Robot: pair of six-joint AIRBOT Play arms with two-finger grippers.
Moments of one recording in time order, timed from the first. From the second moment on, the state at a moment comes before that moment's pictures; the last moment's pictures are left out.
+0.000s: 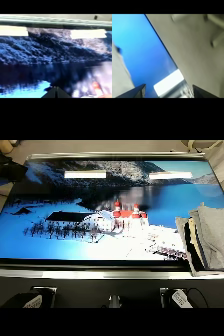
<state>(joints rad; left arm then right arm) 0.01 -1.07 1.49 1.29 -0.95 -1.44 -0.86 -1.08 1.58 -1.50 1.20 1.05</state>
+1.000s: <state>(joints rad) -0.17 -1.42 1.52 1.65 -1.41 -1.72 -0.14 -1.43 1.62 -1.47 1.62 1.11</state>
